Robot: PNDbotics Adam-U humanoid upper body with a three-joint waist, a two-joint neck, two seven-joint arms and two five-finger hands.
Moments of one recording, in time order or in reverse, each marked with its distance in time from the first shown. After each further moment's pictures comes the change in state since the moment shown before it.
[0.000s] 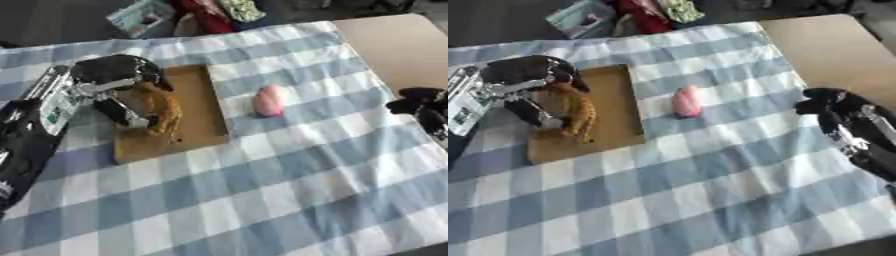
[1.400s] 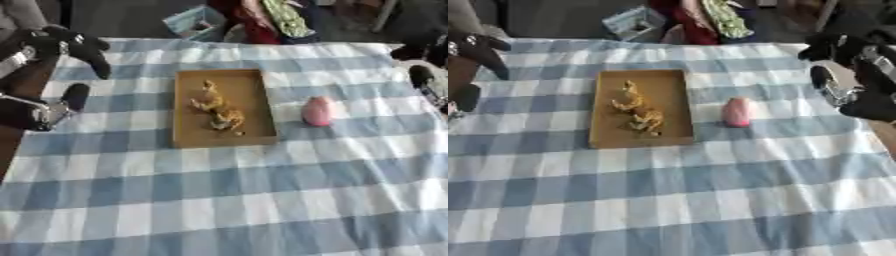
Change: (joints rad) left arm 0.499 0.073 0.208 -0.751 0.992 0.307 -0.215; right arm -0.194 -0.171 0.018 0.192 0.106 -0.141 -0.014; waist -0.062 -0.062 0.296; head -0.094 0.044
